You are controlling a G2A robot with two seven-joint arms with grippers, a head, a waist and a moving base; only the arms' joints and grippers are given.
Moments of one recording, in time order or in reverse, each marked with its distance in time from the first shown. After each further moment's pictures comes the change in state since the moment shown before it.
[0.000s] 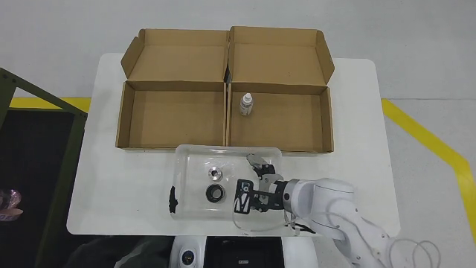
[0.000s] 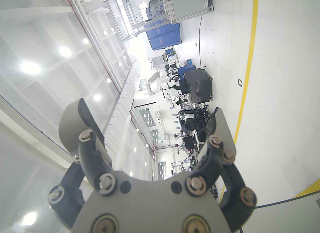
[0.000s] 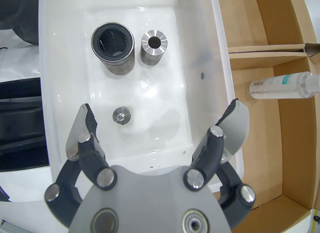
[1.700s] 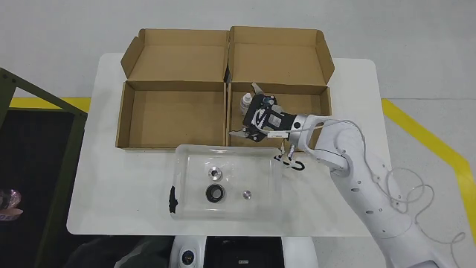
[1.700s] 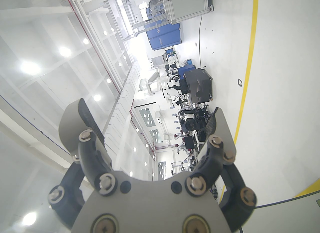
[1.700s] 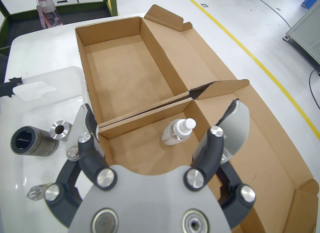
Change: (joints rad) left arm 0.000 0.000 0.000 0.000 0.000 0.000 0.000; right arm 0.361 -0.074 0.058 0.307 0.244 0.088 -0.326
